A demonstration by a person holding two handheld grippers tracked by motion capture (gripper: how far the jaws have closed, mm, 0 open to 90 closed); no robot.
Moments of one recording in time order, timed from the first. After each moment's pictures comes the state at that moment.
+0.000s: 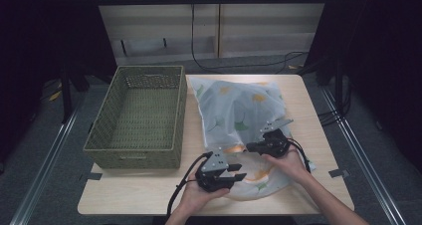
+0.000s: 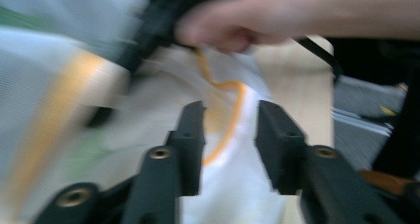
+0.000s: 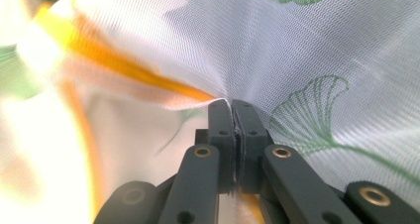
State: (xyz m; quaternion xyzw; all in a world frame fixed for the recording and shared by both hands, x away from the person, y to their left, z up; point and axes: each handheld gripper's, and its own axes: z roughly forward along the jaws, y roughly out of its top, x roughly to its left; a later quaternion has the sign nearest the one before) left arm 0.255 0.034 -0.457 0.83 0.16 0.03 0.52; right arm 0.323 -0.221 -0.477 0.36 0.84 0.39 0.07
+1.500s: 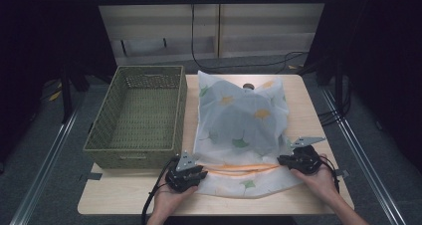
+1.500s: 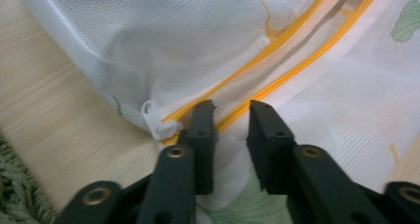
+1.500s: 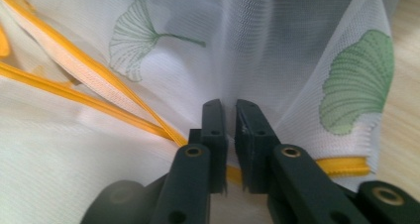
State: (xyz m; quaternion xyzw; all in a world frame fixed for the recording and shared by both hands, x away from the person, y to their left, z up) left arm 0.267 0.105 -0.506 0.86 0.29 0.09 0.41; right arm 0.271 -0.295 -0.494 0.45 0.82 0.32 0.12
